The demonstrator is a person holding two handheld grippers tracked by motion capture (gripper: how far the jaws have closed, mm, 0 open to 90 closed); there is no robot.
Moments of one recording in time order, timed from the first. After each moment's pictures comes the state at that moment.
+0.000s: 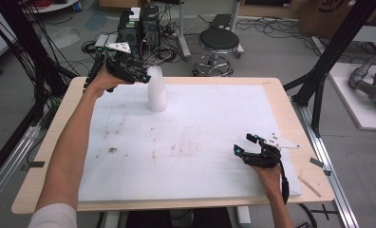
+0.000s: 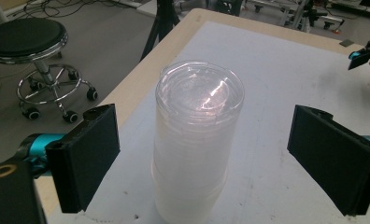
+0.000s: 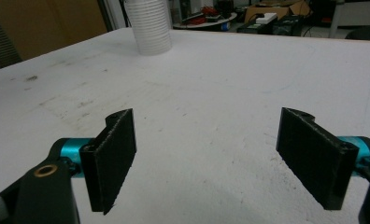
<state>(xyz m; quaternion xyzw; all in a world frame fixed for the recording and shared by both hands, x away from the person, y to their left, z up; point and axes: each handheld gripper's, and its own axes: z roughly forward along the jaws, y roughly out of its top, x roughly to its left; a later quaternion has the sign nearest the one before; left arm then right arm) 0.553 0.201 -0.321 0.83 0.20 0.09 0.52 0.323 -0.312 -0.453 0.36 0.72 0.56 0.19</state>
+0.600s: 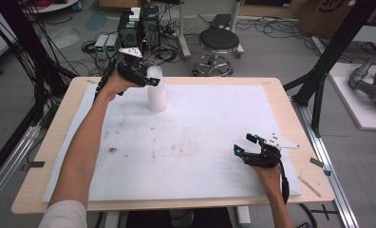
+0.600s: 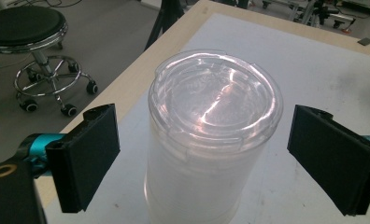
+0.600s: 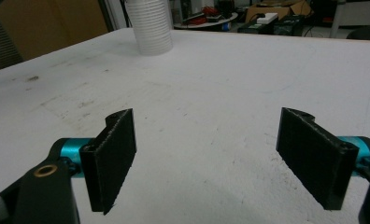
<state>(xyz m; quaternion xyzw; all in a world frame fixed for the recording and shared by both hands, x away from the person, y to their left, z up) 0.564 0.176 -0.341 0.83 0.22 0.09 0.51 0.324 -0.312 -0.453 0.36 0.72 0.56 0.19</state>
